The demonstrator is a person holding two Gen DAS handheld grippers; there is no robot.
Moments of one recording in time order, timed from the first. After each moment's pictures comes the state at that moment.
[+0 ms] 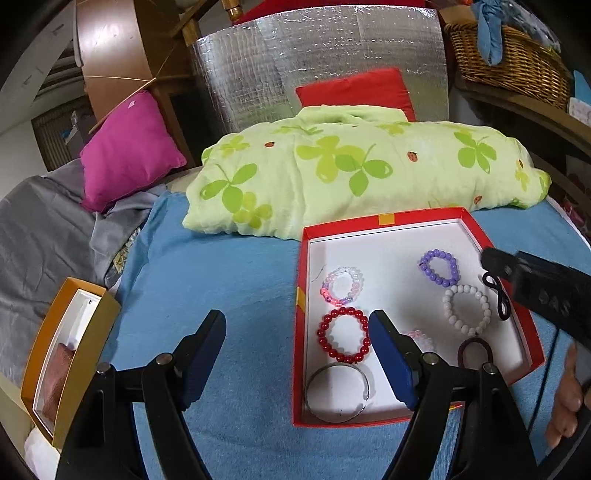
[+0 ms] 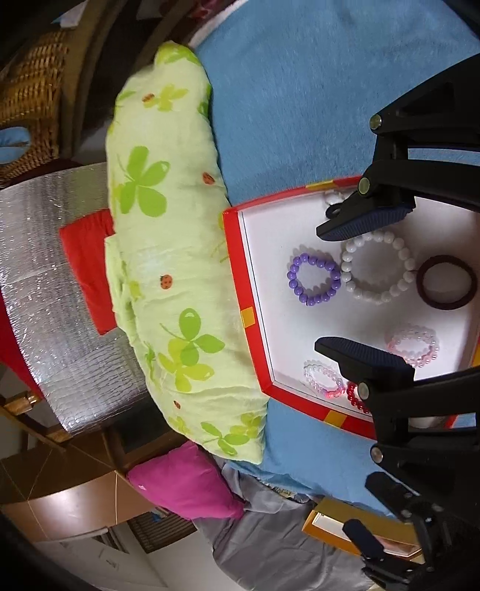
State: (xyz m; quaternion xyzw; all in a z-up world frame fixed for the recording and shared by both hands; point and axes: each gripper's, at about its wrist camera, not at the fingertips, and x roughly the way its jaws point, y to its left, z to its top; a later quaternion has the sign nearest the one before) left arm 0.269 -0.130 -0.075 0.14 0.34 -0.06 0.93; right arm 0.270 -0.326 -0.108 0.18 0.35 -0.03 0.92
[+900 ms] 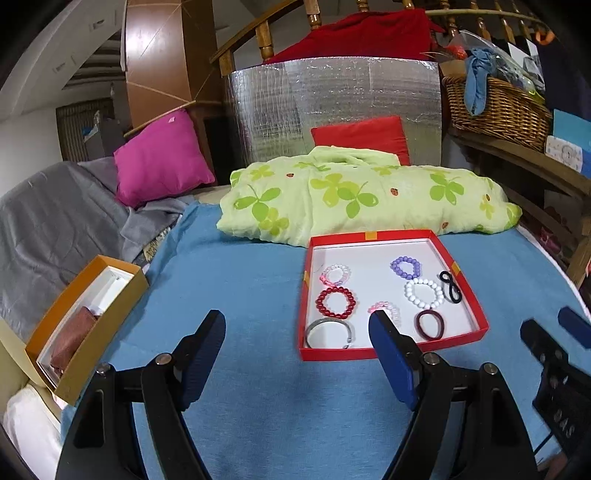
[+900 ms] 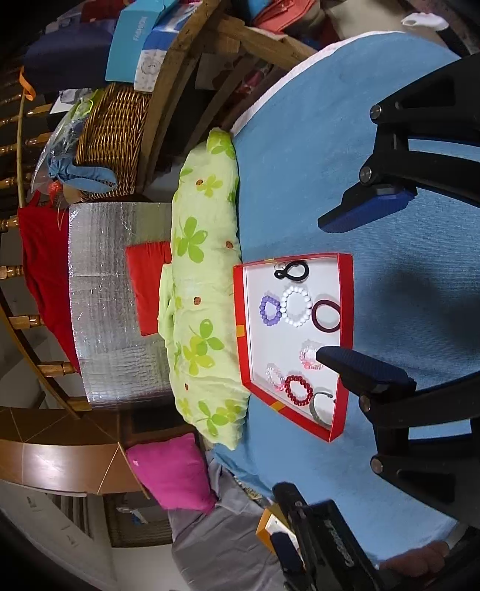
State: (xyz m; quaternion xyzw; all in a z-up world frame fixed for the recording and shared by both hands) left arm 0.145 -0.087 -0.045 0.09 0.28 -0.07 0.95; right arm 0.078 -0.268 -0.064 0.07 0.27 -0.12 0.95
